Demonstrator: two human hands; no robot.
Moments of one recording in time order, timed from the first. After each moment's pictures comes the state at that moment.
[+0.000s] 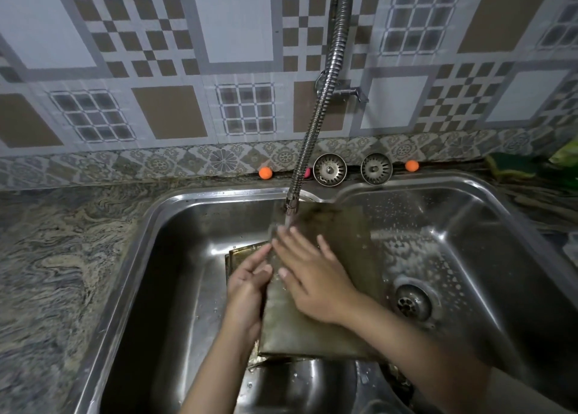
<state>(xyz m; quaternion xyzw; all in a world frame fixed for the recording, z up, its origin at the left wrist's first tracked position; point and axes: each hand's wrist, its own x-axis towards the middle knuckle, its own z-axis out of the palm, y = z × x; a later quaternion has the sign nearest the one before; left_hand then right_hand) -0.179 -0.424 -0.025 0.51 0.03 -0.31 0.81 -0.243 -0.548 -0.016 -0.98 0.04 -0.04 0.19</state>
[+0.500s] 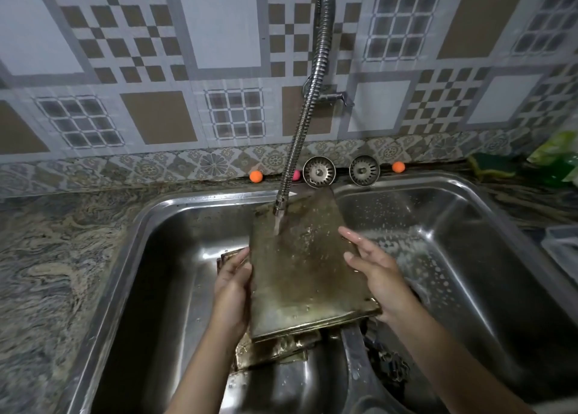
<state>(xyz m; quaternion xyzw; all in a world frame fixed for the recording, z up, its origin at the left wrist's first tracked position) -0.163 -0.422 -0.043 0.54 0.06 -0.29 0.79 -0.305 -0.593 0.007 -0.64 0.27 -0.17 0.69</state>
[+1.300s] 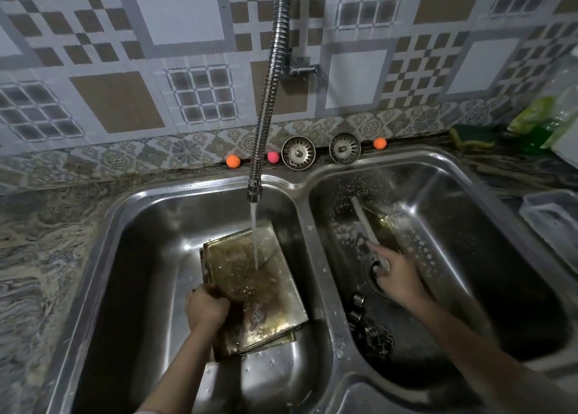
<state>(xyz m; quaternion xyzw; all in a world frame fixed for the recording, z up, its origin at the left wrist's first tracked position) -0.115 -0.384 -0.193 0.92 0.04 -0.24 0.31 -0.358 -0.674 -0.106 -0.83 0.39 -0.12 0.38</state>
